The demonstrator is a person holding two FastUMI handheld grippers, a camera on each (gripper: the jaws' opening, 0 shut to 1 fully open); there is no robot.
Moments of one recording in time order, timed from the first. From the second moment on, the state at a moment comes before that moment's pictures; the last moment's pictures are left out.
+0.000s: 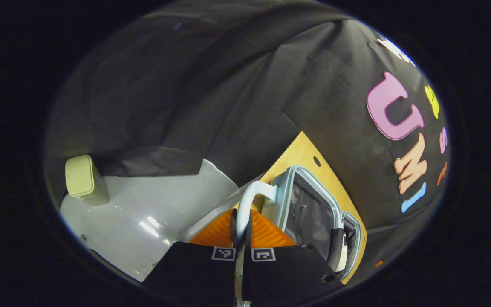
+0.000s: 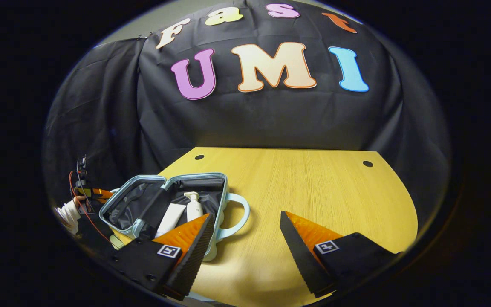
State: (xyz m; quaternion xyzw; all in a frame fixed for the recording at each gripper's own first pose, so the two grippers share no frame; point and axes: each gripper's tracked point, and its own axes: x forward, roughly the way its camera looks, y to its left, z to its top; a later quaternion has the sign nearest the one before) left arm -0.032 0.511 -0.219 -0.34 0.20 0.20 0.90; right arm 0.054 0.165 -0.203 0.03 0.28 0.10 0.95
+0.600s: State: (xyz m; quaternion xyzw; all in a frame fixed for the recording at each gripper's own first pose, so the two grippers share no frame) left arm -0.002 0.354 -0.012 -0.19 0.13 0.11 0.97; right arm 0.063 0.137 -0.166 0.05 0.23 0.10 0.97
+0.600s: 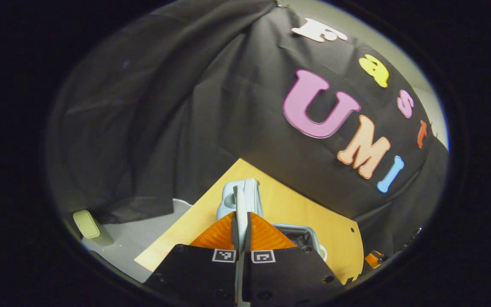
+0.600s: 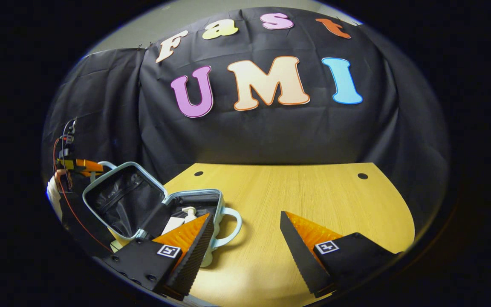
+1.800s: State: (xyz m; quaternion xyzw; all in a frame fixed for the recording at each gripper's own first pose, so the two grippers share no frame) left arm 0.153 -0.014 -0.220 0.02 0.28 0.01 0.96; right arm 0.051 0.026 -0.174 0.08 0.22 0.07 0.97
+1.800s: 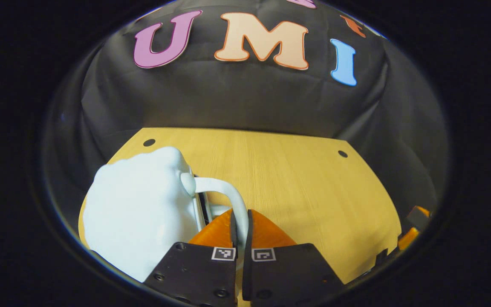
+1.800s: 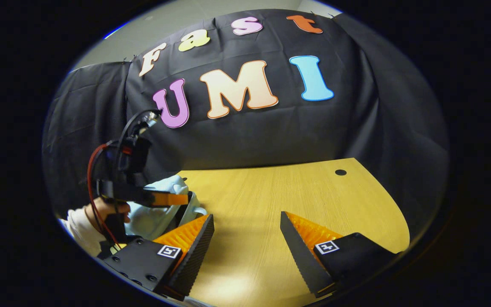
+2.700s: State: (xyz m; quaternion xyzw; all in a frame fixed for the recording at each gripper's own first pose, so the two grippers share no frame) left arm 0.091 -0.054 -0.107 -0.01 0.12 0.01 0.99; right arm 0.045 0.001 -0.104 0.08 0.14 0.05 0.99
